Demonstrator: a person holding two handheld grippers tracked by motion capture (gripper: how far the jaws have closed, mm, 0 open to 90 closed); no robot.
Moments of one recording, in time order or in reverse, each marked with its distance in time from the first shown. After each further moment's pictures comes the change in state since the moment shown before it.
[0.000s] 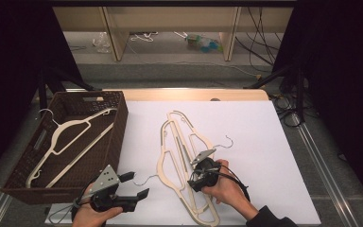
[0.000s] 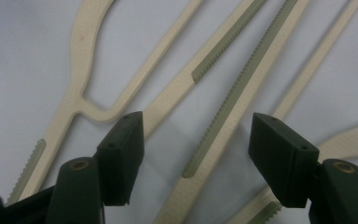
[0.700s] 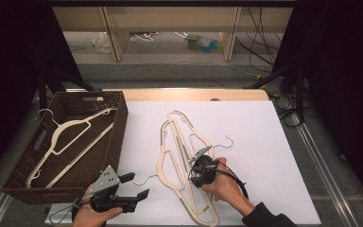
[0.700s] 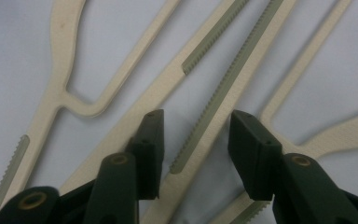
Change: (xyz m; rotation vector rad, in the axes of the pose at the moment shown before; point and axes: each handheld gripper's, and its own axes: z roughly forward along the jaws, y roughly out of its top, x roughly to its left) left arm 0.001 -0.002 0.001 0.003 -0.003 -0.013; right arm -0.002 0.009 0.001 0.081 -0.030 -0.001
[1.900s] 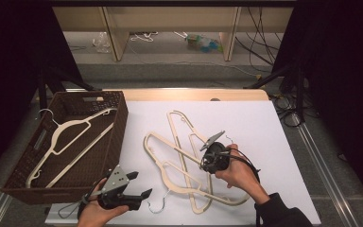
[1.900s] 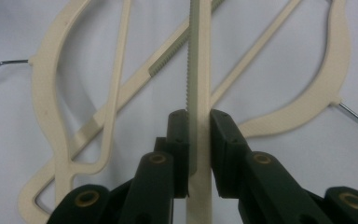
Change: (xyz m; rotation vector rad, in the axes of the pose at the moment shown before) left arm 0.002 -0.004 0.026 0.094 0.041 0.144; right arm -0.034 0.007 -0.044 -0.002 0.040 -0.040
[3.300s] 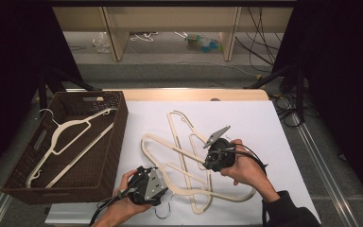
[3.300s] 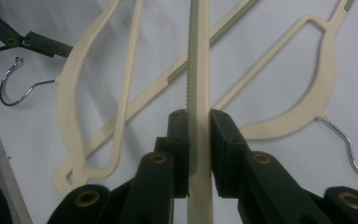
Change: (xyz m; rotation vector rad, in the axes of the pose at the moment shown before) left arm -0.020 0.004 0.067 0.139 0.120 0.430; right arm -0.001 0.005 -0.028 -0.037 0.053 -0.068
